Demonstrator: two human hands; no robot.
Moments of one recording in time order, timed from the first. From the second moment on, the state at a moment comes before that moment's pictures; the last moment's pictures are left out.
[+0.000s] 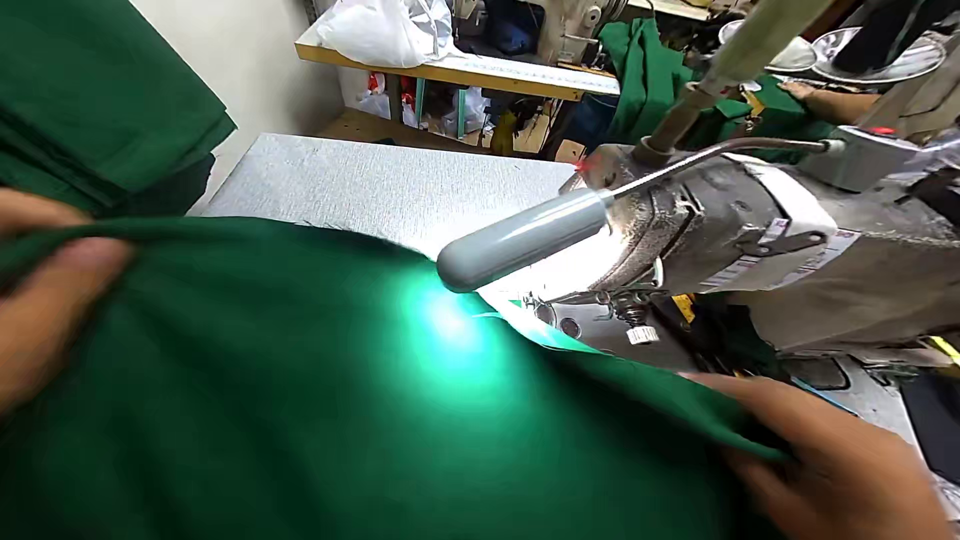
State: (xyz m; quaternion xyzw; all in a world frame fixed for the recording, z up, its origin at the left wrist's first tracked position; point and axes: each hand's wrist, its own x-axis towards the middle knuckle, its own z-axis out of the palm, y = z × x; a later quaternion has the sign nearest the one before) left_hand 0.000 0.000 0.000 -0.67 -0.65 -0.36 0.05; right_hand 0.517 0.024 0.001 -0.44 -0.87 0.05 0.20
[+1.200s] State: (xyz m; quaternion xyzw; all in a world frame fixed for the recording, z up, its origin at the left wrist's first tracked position) left_hand 0.155 0.031 -0.095 -0.84 -0.53 -0.02 -0.12; right_hand 0.497 0.072 -0.091 -0.55 -0.80 0.03 0.23
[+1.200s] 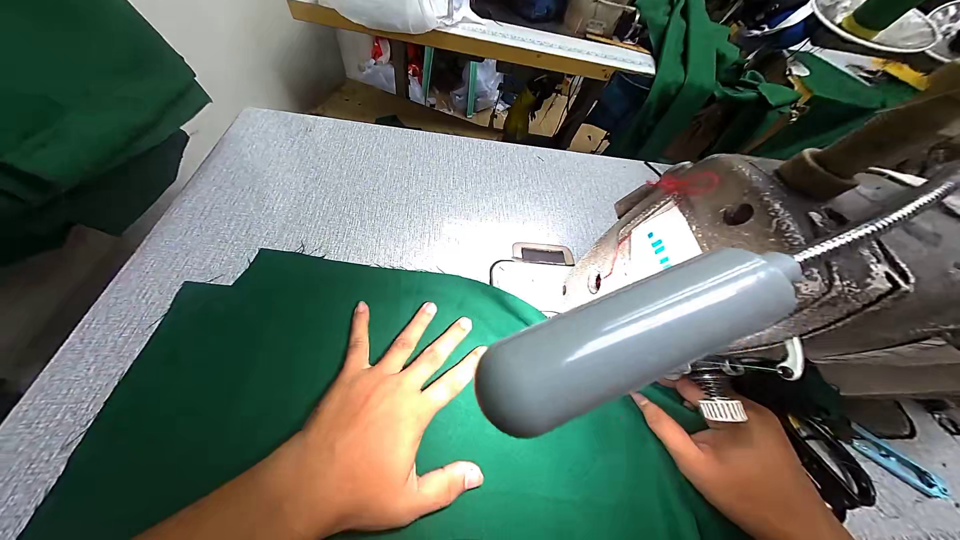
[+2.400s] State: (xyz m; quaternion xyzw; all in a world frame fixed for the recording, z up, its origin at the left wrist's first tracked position) left_hand 0.200 -0.015 -0.084 -0.84 -0.51 -0.01 -0.18; right_hand 0.497 0.027 -0.085 -0.40 -0.91 0.12 0.00
